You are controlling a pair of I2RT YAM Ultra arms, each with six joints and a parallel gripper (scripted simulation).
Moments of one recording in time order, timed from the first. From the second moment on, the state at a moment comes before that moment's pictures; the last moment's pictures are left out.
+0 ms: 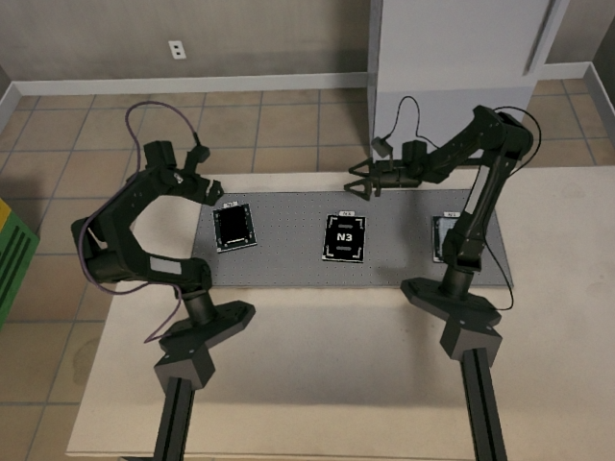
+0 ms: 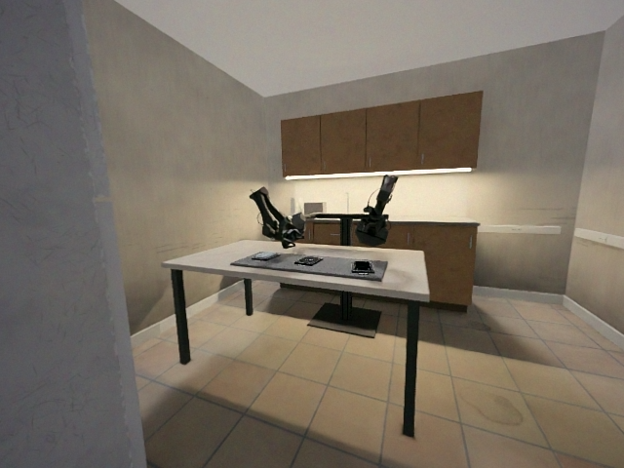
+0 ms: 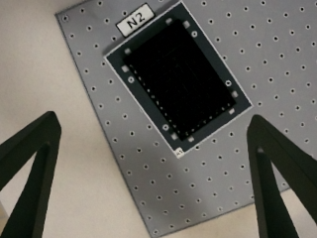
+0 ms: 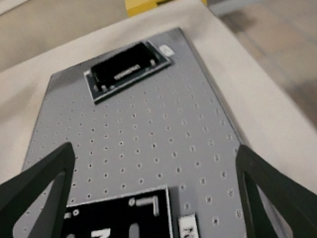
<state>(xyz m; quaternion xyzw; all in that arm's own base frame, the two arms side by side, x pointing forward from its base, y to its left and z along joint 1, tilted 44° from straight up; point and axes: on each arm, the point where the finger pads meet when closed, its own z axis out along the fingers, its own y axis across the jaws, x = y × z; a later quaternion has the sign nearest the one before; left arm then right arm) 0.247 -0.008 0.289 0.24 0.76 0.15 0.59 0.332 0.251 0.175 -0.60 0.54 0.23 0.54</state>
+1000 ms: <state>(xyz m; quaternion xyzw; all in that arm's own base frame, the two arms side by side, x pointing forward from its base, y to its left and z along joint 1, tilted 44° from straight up) 0.273 -0.002 0.231 0.48 0.60 0.26 0.58 0.421 -0.003 0.230 0.02 0.85 0.24 0.47</state>
